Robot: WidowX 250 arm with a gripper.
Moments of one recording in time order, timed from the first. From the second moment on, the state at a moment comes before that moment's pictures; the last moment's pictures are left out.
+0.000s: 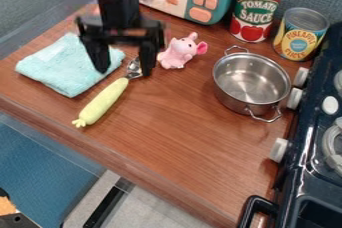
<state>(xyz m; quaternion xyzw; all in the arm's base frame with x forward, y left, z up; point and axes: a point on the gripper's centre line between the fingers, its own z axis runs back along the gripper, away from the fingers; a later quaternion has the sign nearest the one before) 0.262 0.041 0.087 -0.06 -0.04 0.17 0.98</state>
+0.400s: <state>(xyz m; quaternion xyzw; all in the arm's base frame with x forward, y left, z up) 0.243 0.045 0.066 -0.03 -0.02 0.15 0.99</state>
